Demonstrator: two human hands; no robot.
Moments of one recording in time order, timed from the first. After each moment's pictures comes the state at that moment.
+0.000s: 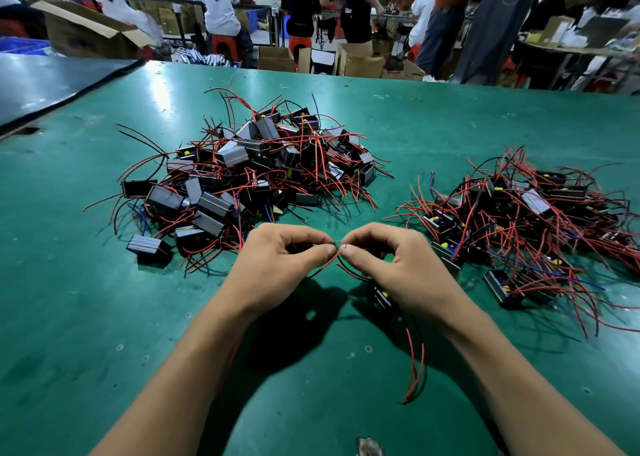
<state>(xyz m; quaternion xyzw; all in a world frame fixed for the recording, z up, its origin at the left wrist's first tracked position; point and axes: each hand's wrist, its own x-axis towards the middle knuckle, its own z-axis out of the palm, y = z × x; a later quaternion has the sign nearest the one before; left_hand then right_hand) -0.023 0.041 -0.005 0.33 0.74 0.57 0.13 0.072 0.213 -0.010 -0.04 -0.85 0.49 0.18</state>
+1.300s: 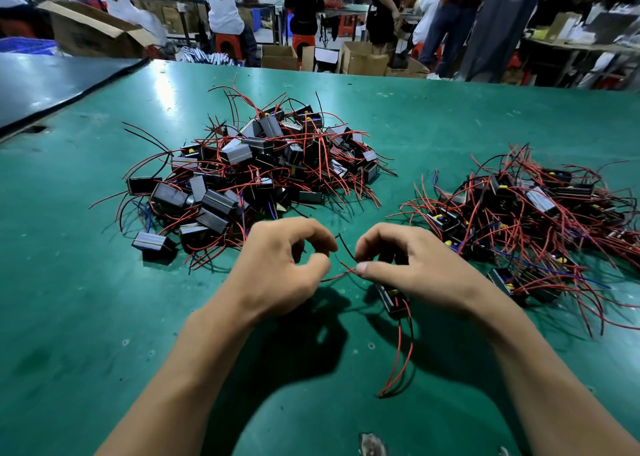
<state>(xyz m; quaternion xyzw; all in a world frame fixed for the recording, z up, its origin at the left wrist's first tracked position) -0.009 0.038 0.008 0.41 0.77 0.49 -0.04 0.086 0.223 0.017 -0.06 -0.89 0.45 0.05</state>
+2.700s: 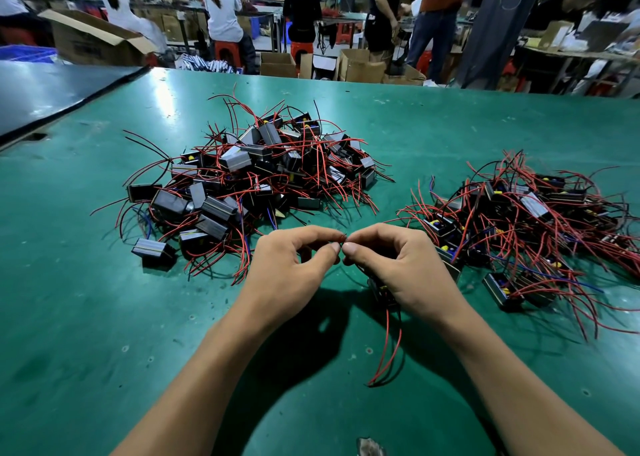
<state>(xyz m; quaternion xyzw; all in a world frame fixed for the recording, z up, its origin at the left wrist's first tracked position) -0.007 0.052 -0.003 0.32 0.76 0.56 0.02 0.073 0.212 -0.013 -0.06 -0.79 0.58 0.19</state>
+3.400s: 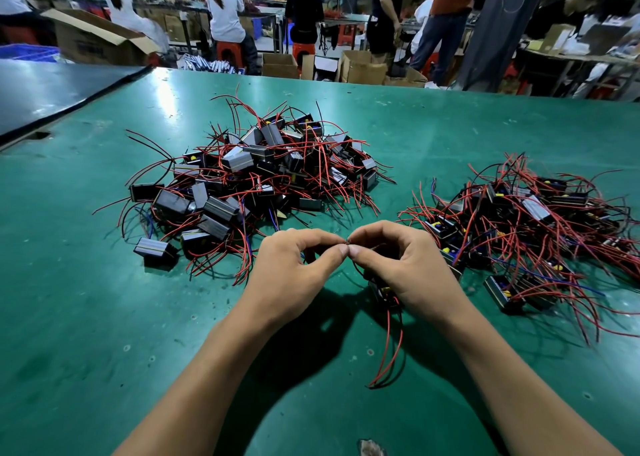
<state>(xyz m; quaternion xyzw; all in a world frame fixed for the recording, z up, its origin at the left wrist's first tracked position) -0.010 0.052 -0.006 0.35 0.77 0.53 -0.01 0.073 0.214 -0.011 -0.06 -0.79 0.58 0.19</state>
